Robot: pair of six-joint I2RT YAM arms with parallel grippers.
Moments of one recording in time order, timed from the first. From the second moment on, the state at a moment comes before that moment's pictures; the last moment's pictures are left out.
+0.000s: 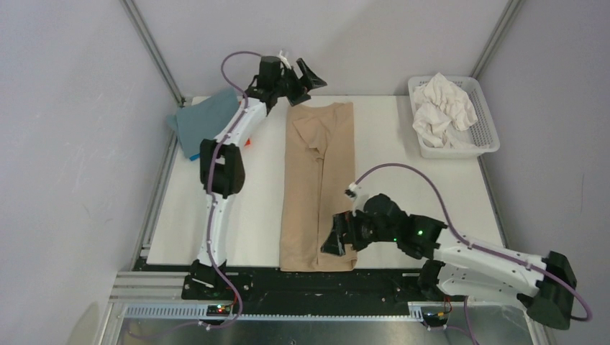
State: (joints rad) left arm -0.30 2.46 2.32 -0.25 0.48 -0.85; right arm 1.04 0.92 0.62 -0.32 -0.21 0.76
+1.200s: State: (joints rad) left arm -1.16 0.81 0.29 -0.35 -0.07 -1.07; right arm 1.04 0.89 0.34 -0.41 -0.03 1.18
